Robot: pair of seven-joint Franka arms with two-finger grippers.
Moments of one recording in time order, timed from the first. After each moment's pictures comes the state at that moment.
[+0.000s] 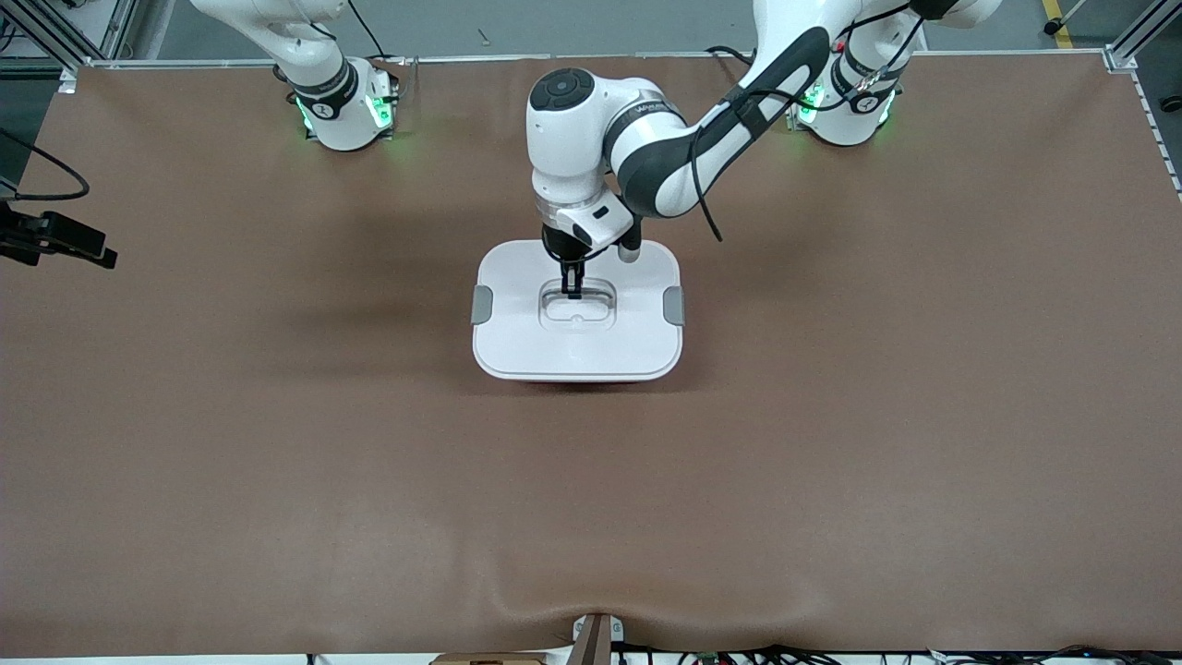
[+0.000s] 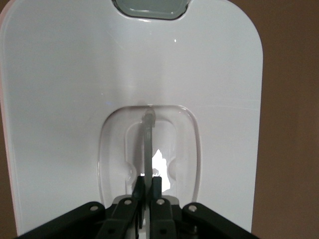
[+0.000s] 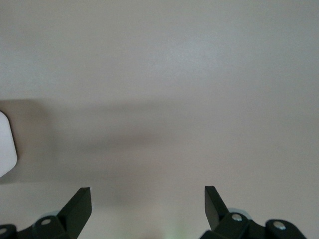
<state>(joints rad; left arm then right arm) -0.48 0.59 -0.55 -1.55 0.58 2.15 -2.79 -0.06 0.03 -0.09 -1.59 0.01 1.54 -0.09</state>
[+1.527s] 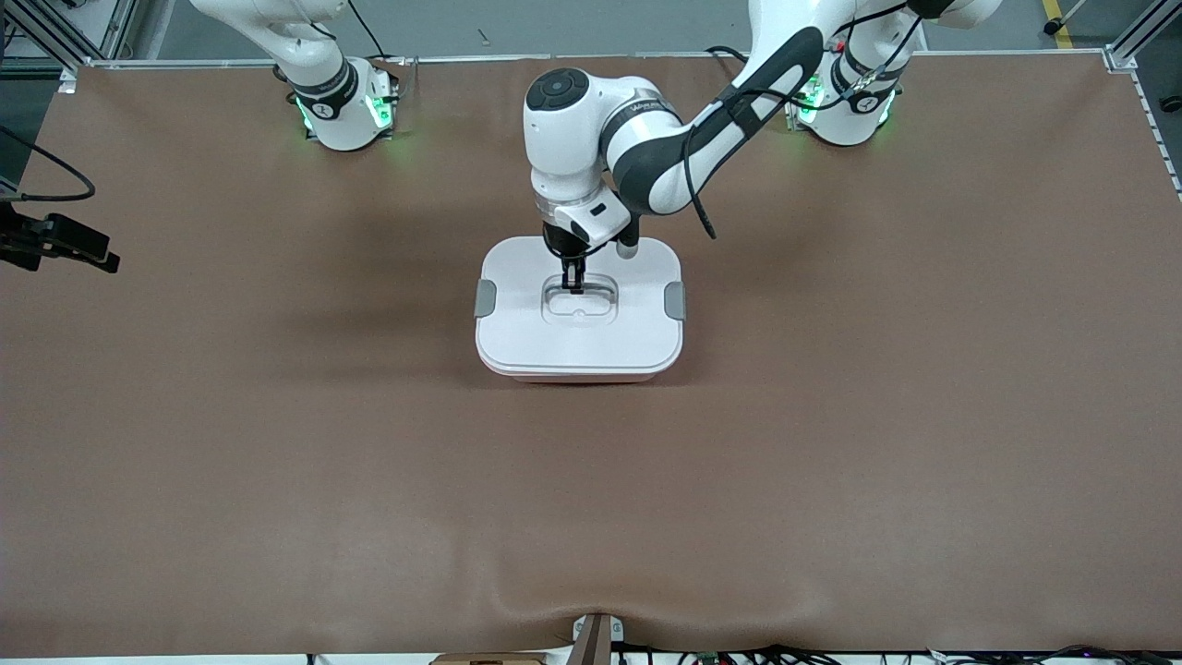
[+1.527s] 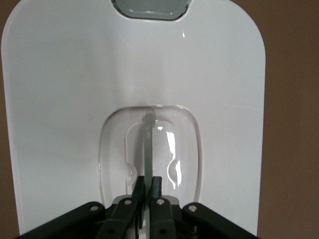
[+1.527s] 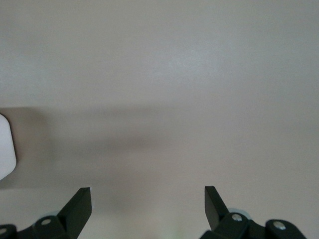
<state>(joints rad) -0.49 0.59 -0.55 -1.57 0.58 2.14 -2.79 -0.05 0.03 -0.07 -1.59 -0.01 1.56 -0.09</state>
